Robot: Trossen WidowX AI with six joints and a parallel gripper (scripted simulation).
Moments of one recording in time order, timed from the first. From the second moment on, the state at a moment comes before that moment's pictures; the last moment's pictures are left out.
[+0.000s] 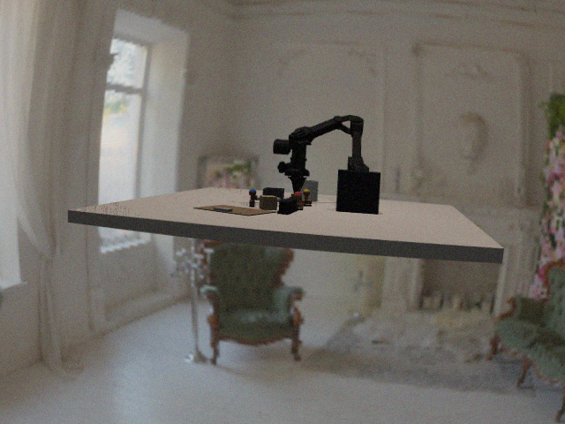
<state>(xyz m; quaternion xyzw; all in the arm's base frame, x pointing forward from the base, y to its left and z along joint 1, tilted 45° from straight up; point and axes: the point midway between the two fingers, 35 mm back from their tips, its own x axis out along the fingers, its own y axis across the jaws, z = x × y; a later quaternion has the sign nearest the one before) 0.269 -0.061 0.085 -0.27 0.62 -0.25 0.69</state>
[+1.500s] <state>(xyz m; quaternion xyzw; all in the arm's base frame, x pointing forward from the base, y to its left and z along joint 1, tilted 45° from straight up) 0.266 -0.044 0.102 -0.28 0.62 -0.25 0.69</state>
